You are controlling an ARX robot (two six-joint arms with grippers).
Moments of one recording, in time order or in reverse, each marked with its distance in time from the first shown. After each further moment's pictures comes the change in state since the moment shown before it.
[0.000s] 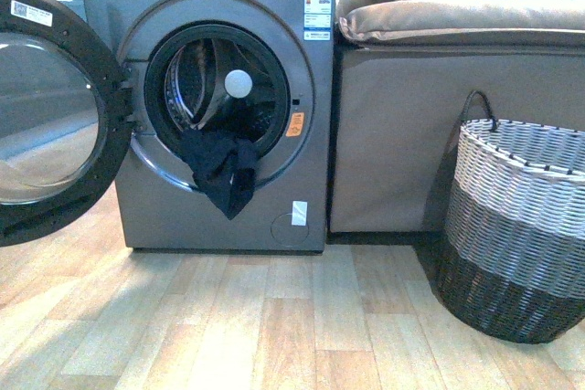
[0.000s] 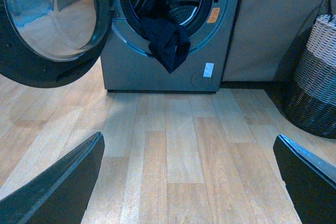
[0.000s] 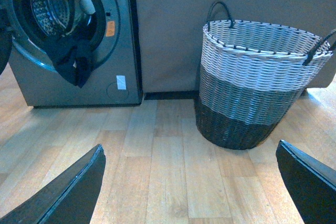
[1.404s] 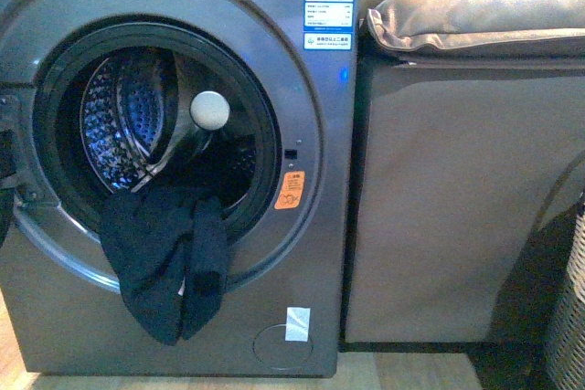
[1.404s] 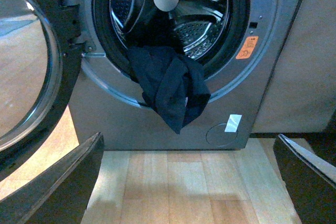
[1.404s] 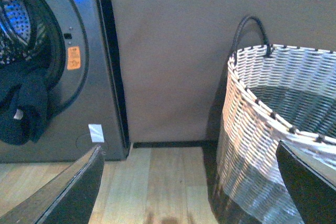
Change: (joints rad) left arm 0.000 0.003 0.000 -0.001 0.002 0.000; right arm 0.000 0.000 0.000 0.000 0.000 0.000
